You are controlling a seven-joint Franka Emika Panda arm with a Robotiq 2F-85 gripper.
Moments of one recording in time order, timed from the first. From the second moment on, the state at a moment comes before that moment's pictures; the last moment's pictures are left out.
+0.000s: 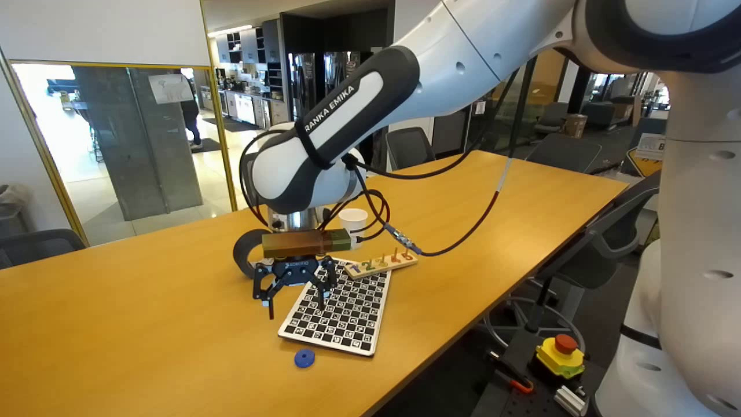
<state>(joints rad) 0.21 0.24 0.11 -2.10 0.21 2.21 0.62</state>
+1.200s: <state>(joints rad) 0.27 0.19 0.13 -2.36 0.11 2.52 0.84</state>
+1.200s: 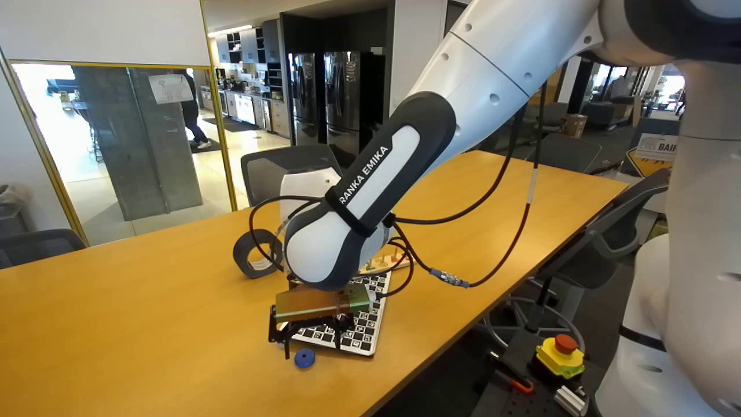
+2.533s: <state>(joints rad) 0.27 0.24 0.13 -2.35 0.11 2.59 0.97</state>
